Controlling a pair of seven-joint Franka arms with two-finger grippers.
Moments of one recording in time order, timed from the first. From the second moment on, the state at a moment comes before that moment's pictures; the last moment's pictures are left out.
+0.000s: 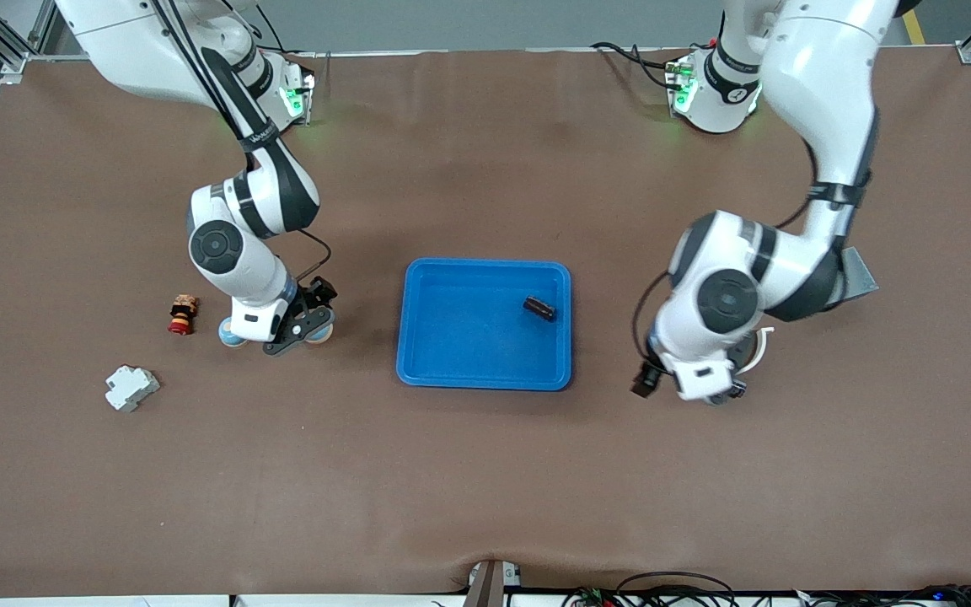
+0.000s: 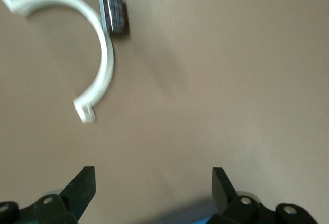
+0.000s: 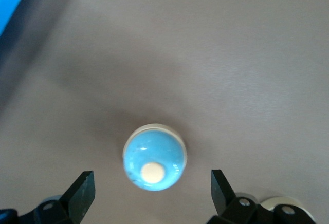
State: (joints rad) left arm -0.25 0.58 -0.08 -1.55 0.05 2.06 -1.37; right arm 0.23 0.37 0.07 -2.13 -0.03 2.48 -0.28
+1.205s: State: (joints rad) left arm 0.01 0.68 -0.10 -1.63 0.14 2.21 -1.13; right arm 0.23 0.47 0.07 -2.13 -0.03 2.57 -0.29
